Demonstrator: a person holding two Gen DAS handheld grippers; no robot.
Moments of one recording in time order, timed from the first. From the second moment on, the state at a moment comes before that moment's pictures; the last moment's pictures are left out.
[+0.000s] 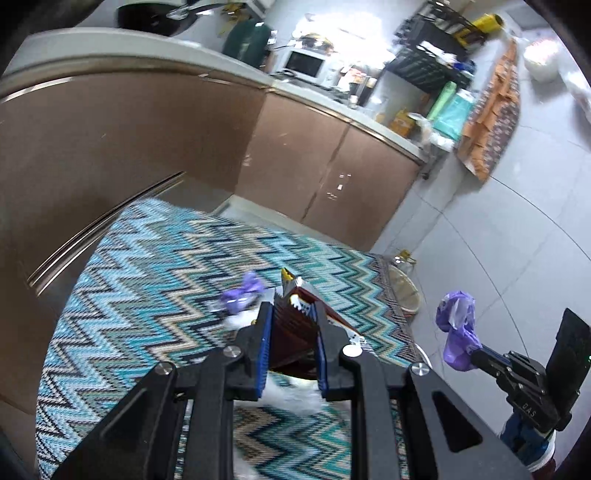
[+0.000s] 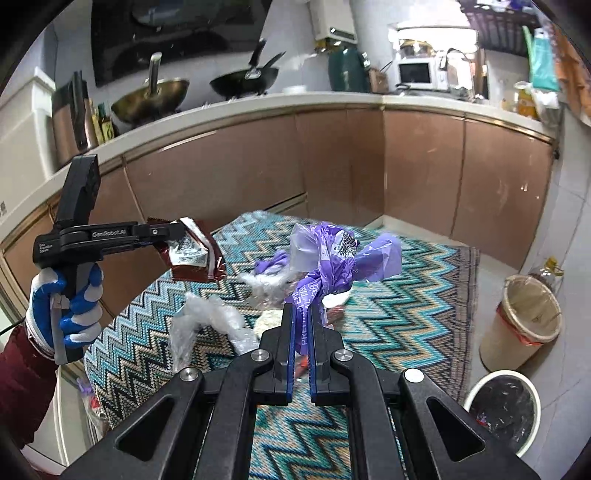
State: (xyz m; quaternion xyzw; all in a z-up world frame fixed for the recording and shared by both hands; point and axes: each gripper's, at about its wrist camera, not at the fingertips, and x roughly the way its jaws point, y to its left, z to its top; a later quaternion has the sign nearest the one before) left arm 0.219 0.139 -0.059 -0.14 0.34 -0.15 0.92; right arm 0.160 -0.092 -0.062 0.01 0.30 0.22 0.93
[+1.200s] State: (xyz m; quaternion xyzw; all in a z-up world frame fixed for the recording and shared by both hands) left arm 0.333 -0.375 -0.221 0.13 0.48 -0.30 0.82; right arm 0.208 -0.403 -0.245 0.15 0.42 -0.04 0.89
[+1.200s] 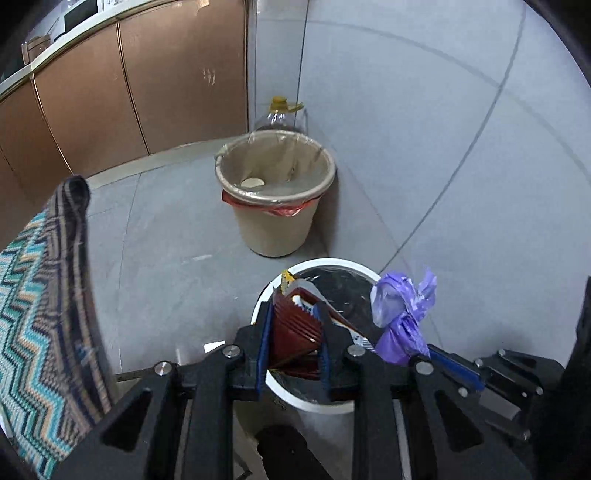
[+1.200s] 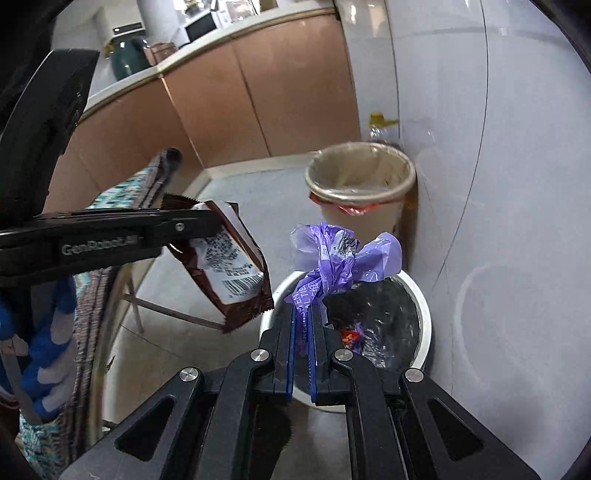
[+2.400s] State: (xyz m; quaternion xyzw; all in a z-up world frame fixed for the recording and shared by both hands) left arm 0.268 -0.235 -0.110 0.02 0.38 -0.29 0.88; right arm 0.138 -0.349 -0.124 0.14 0.32 -0.07 0.93
